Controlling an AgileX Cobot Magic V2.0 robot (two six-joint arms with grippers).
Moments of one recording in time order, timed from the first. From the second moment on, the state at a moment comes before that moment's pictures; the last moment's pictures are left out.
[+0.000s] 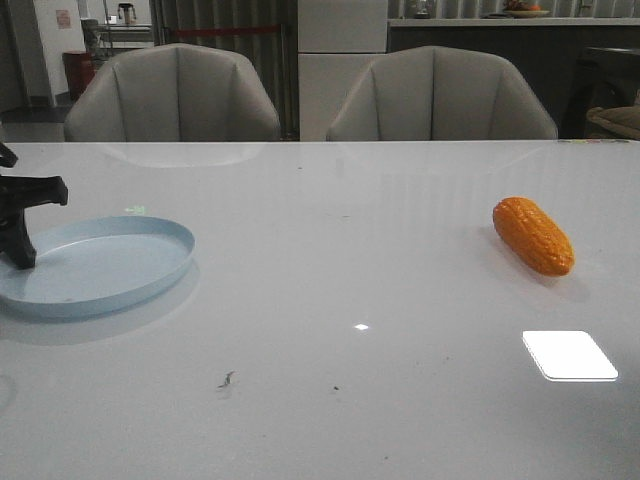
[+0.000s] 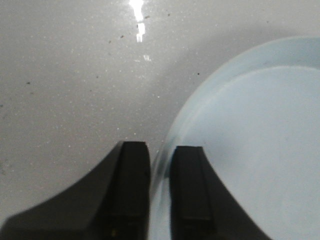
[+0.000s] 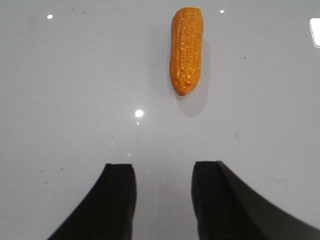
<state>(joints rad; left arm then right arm) -0.02 1.94 -1.15 -0.19 0.35 -0.08 0.14 0.88 -0.34 0.31 0.11 -0.18</state>
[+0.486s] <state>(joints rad) -0.02 1.87 -1.15 -0.20 0.39 -0.08 0.14 0.88 -0.34 0.31 0.11 -0.18</state>
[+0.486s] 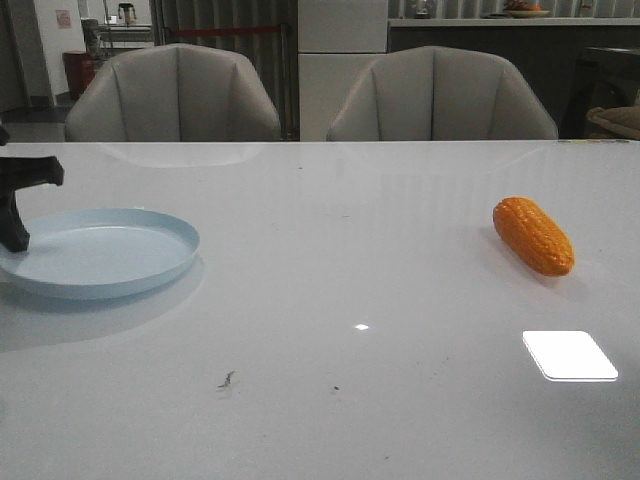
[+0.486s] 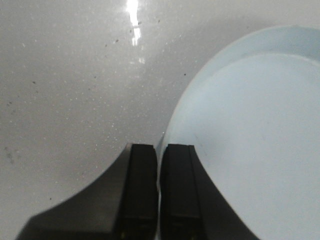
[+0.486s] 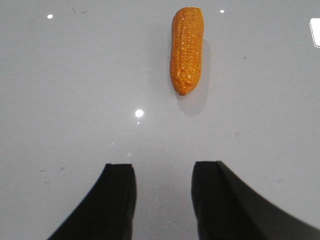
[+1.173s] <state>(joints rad) -0.35 1.76 -1.14 -0.44 0.49 0.03 0.14 0.88 -0.34 0.31 0.15 -0.18</state>
